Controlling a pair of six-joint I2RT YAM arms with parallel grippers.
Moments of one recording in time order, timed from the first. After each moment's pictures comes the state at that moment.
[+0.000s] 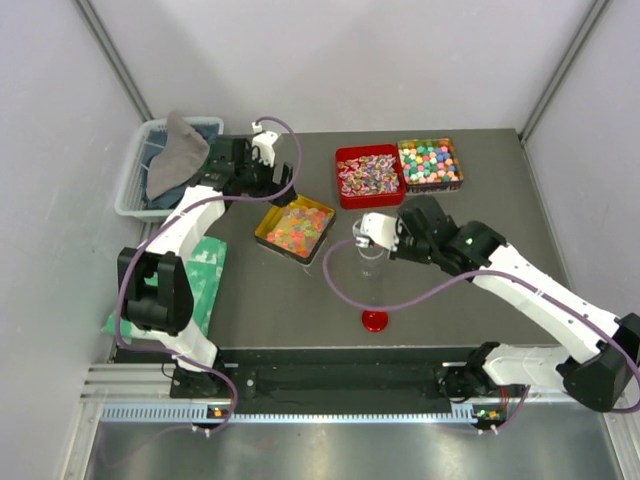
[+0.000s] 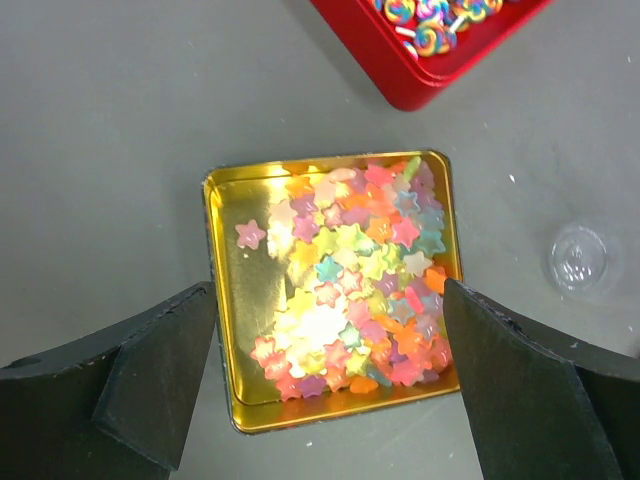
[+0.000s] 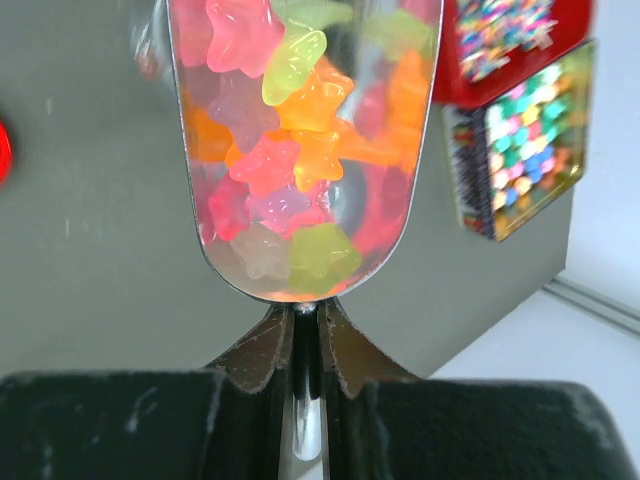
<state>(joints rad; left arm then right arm) -0.19 1.66 1.37 -0.38 0.42 0.10 0.76 1.19 1.18 -0.85 0.21 -0.72</state>
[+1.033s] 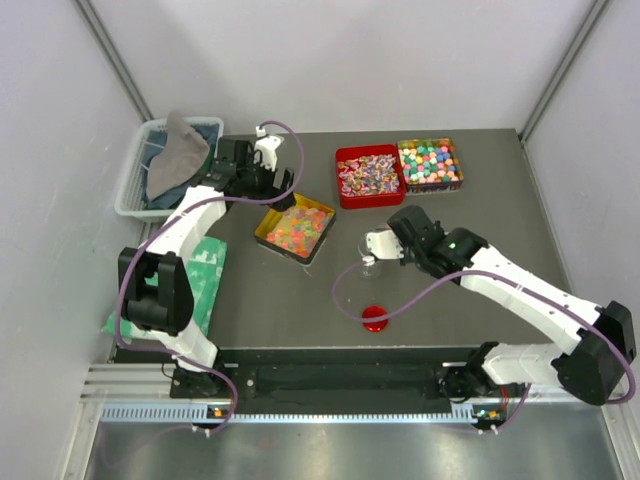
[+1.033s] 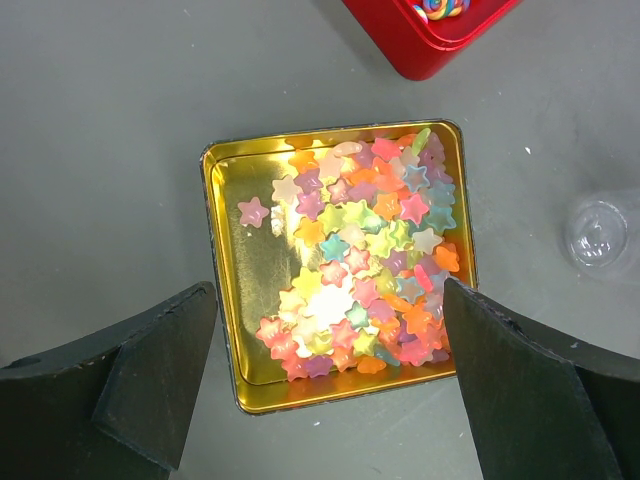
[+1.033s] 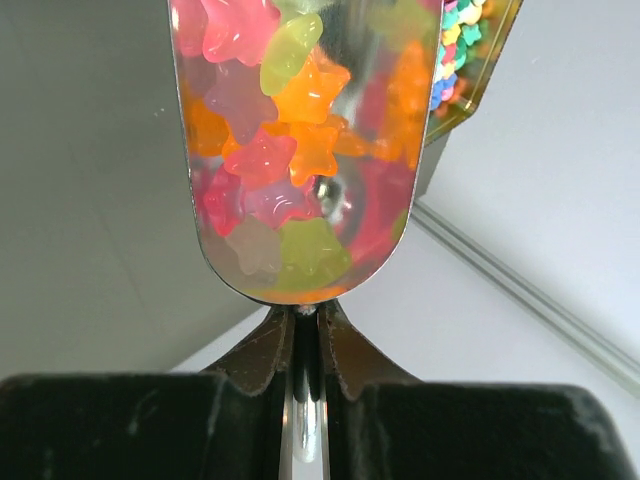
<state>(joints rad) -0.21 1.66 1.37 -0.44 0.40 0.15 0.76 1.21 1.03 -0.77 0.53 -1.07</state>
